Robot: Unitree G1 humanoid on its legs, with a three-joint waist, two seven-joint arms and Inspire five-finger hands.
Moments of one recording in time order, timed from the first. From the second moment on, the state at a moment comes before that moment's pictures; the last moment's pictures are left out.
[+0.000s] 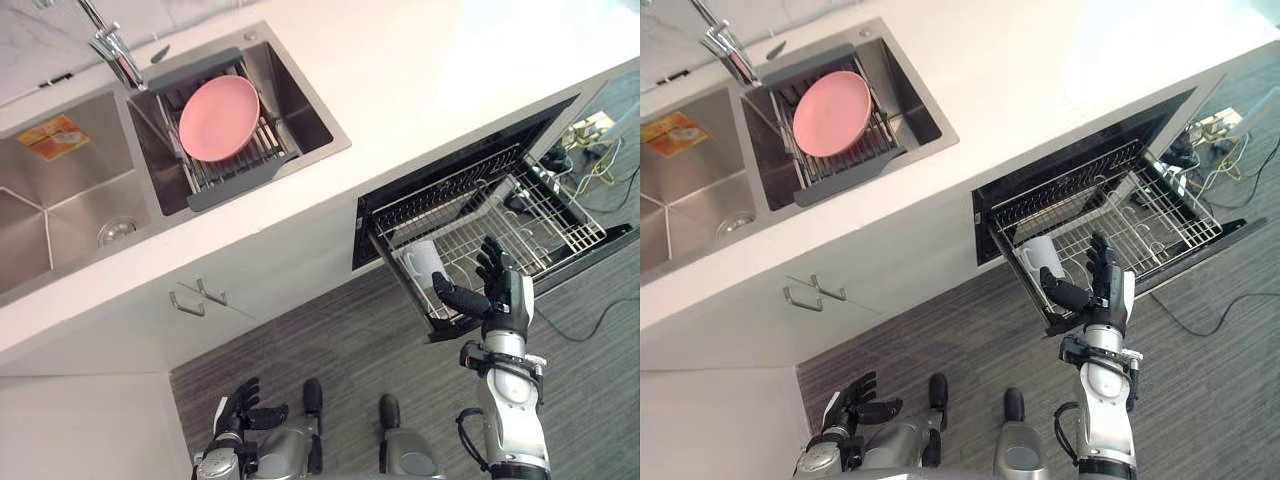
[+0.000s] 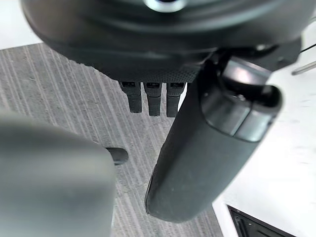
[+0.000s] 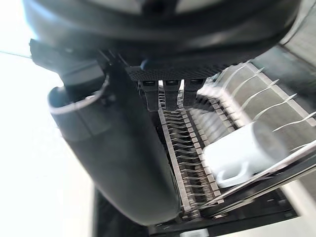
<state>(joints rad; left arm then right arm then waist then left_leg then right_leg) 0.16 0.05 0.07 0.79 -0.06 -0.07 0.07 0.14 -0.03 -0.23 -0.07 0.02 -0.08 -0.13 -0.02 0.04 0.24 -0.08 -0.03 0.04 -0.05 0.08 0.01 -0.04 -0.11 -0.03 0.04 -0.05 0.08</state>
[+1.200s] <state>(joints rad) 0.15 0.06 0.10 0.83 -0.02 -0.08 0.09 0.04 -0.17 -0.11 -0.29 -0.21 -0.13 -0.14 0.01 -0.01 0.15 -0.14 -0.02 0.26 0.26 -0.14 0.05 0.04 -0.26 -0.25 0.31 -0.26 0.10</state>
